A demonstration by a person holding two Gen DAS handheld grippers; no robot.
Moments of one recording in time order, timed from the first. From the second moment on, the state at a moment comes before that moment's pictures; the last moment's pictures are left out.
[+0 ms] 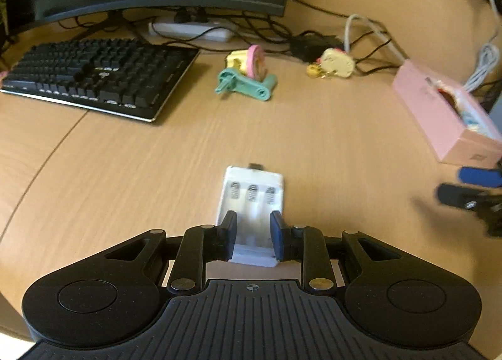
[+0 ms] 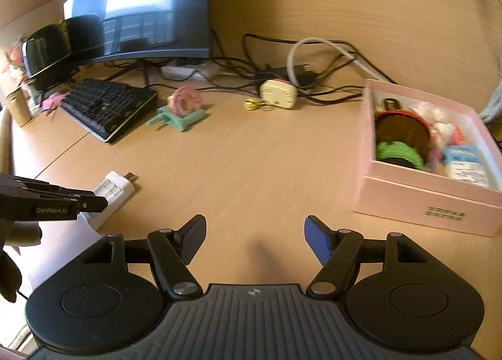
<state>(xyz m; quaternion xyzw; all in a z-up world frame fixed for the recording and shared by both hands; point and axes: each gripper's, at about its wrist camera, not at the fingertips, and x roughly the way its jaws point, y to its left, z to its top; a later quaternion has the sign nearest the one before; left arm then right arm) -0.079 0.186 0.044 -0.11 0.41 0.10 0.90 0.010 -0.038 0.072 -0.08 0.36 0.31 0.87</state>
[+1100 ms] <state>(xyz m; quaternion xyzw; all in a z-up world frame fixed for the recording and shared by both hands) -0.061 0.195 0.039 -0.07 0.43 0.07 0.90 -0.024 -0.021 0.057 -0.10 0.39 0.35 0.84</state>
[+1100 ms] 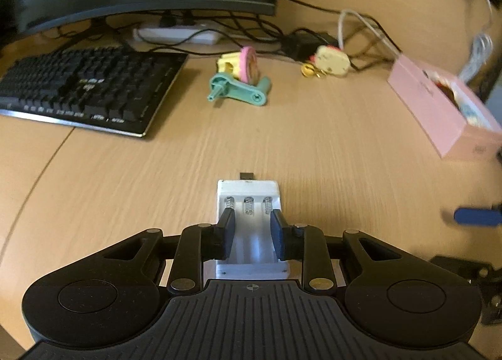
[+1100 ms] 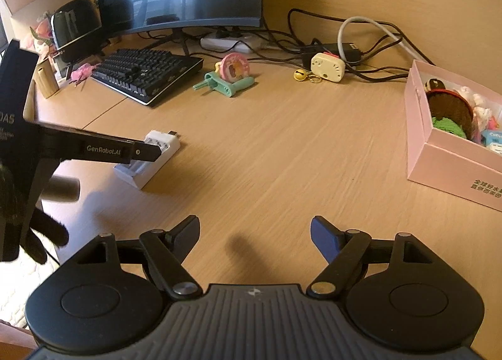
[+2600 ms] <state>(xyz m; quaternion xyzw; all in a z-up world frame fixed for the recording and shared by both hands) -0.038 0.126 0.059 -0.07 0.37 0.02 0.93 0.004 -0.113 0.063 -0.03 0.39 0.18 0.90</state>
